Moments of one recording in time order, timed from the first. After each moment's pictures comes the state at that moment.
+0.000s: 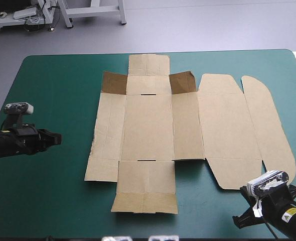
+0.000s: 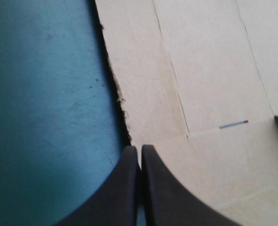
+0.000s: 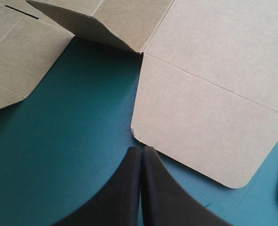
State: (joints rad) left arm 0.42 1.10 -0.99 -0.71 1.21 0.67; right arm 0.05 0.37 -0.52 0.35 1.00 -0.44
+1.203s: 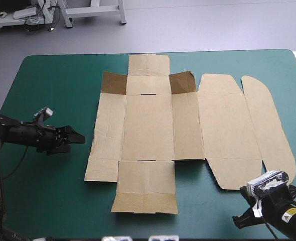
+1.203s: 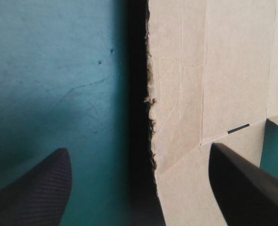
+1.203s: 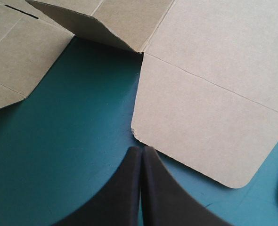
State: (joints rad) left arm 0.36 1.62 -0.99 -0.83 1.20 0.67; right arm 0.05 0.37 -0.52 0.35 1.00 -0.44
